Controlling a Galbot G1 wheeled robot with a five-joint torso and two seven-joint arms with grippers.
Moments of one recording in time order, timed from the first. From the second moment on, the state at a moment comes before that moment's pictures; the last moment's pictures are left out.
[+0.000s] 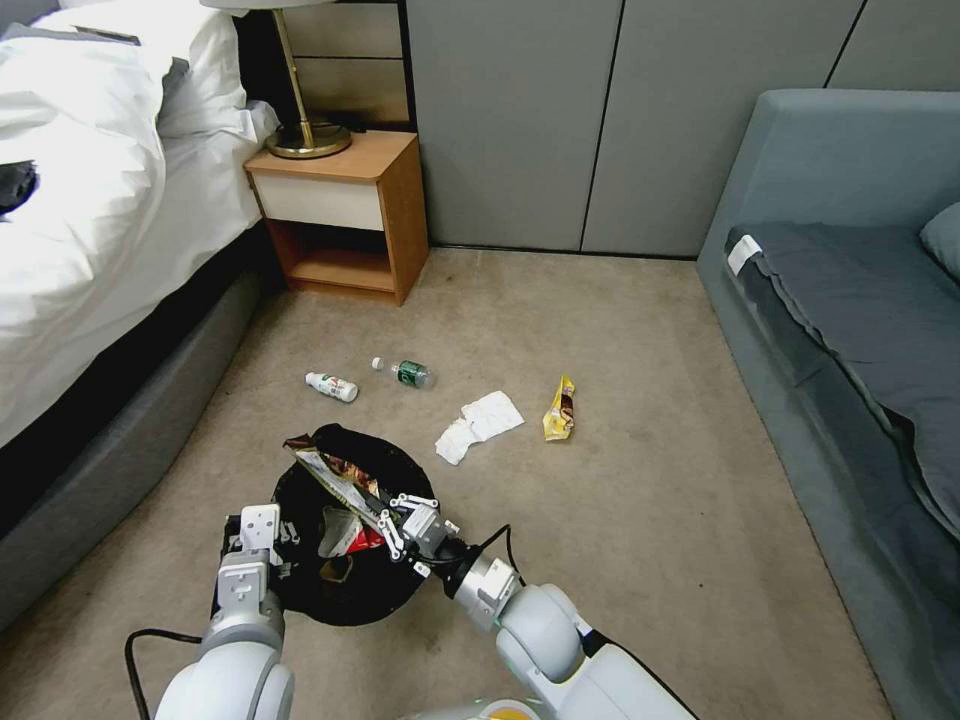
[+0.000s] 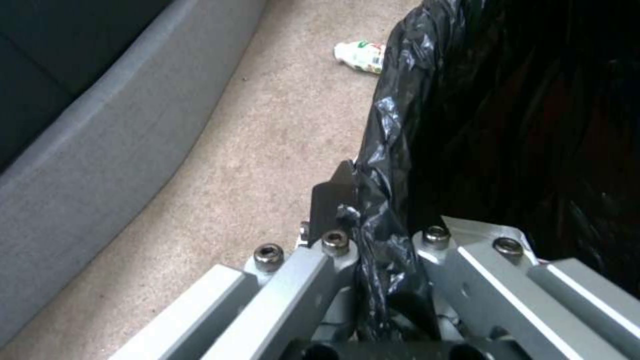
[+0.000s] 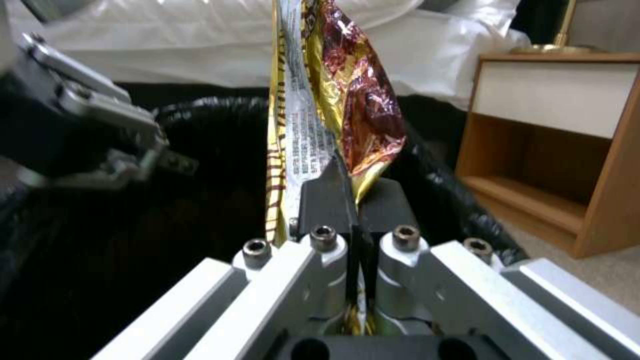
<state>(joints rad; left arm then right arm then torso) 1.71 -1.47 -0.59 -2.20 0.00 0.51 -0.25 -1.12 1.39 -0.22 1.50 0.05 0.38 -0.23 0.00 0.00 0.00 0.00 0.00</state>
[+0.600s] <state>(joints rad) 1.71 -1.48 -0.59 -2.21 0.01 0.51 -0.25 -1.13 1.40 -0.21 1.47 0.03 0.36 -0.23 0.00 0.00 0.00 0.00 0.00</state>
